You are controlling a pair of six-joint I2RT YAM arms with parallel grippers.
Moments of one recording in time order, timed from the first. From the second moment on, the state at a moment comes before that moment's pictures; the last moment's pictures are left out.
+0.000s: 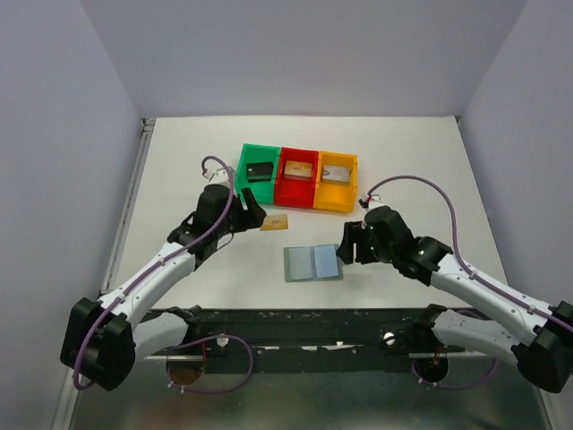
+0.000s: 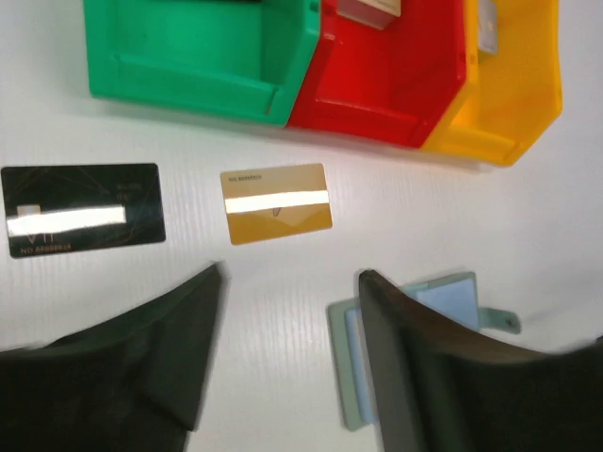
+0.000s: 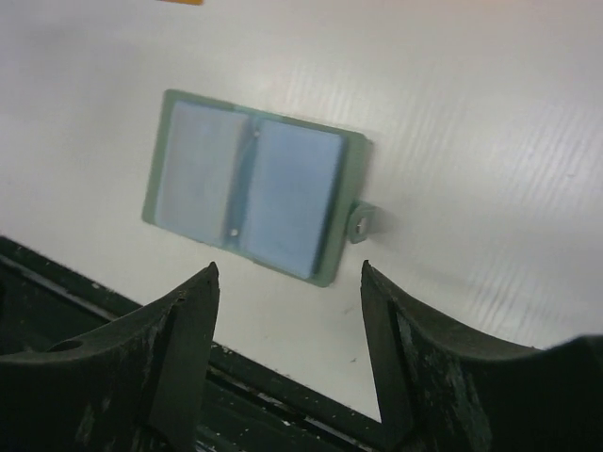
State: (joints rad) left arm -0.38 1.12 0.68 -0.10 0.06 -0.57; right arm 0.79 0.96 0.69 -0.46 0.10 0.51
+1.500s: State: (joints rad) left arm -0.76 1.17 0.49 0.15 0.25 -0.72; right arm 0.66 1.27 0.71 -0.47 0.01 0.49
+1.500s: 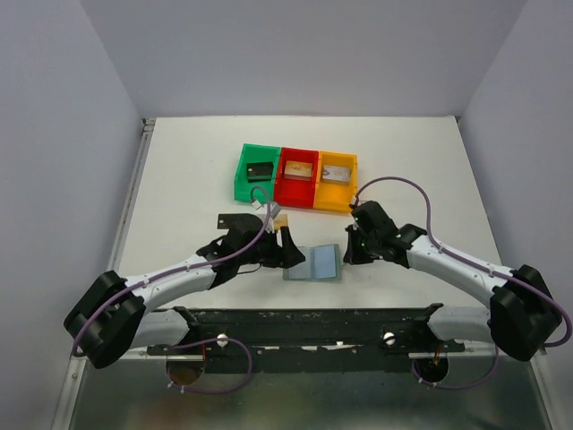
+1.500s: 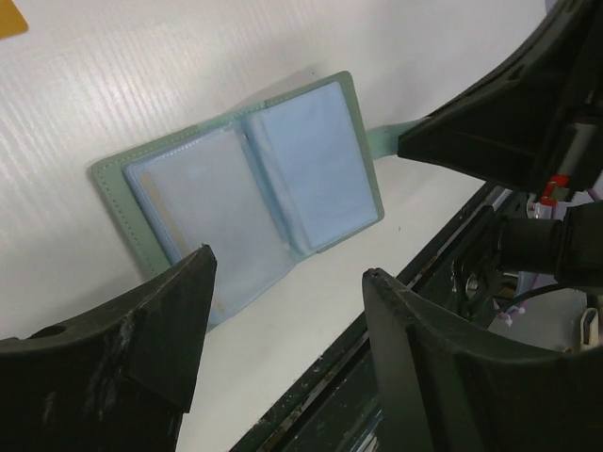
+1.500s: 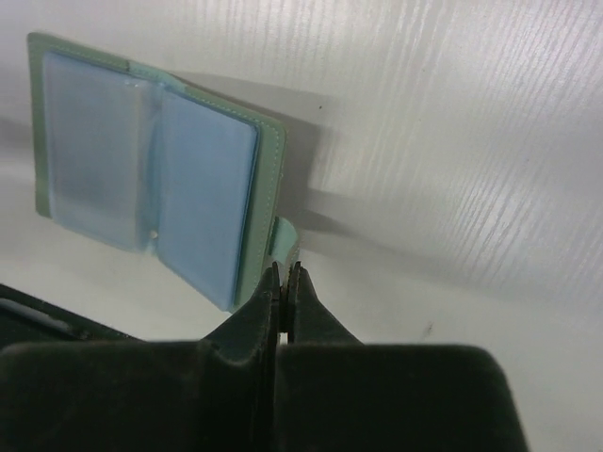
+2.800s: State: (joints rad) left arm -0.80 1.35 0.52 0.12 0.23 -0.71; right arm 0.66 1.21 0.69 -0.44 -0.08 0.47
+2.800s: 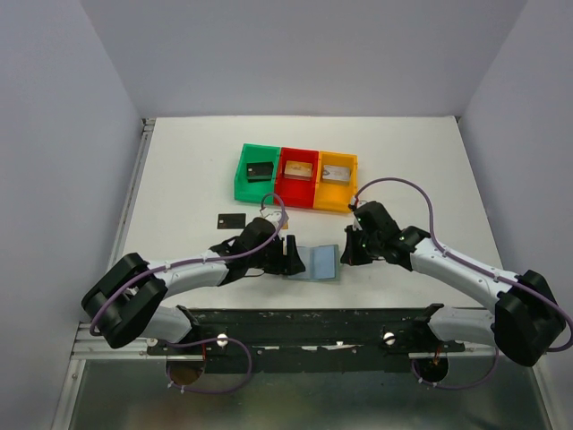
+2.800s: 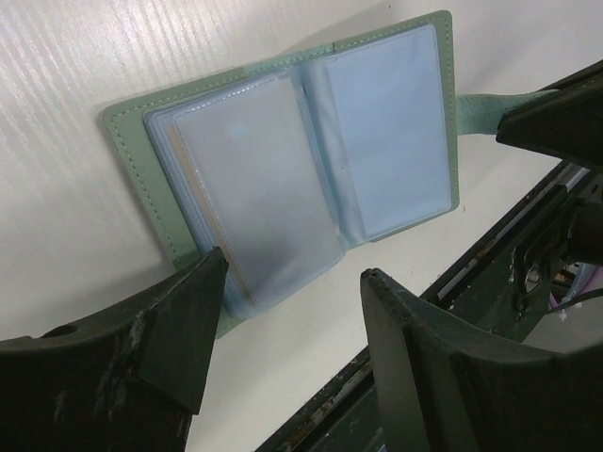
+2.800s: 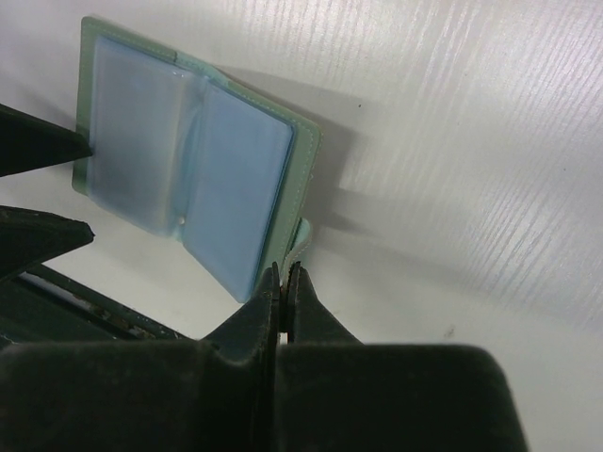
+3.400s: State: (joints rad) left arm -0.85 1.48 0.63 0.14 0.30 -0.65; right arm 0.66 1.22 0.68 -0.41 -0.13 0.47
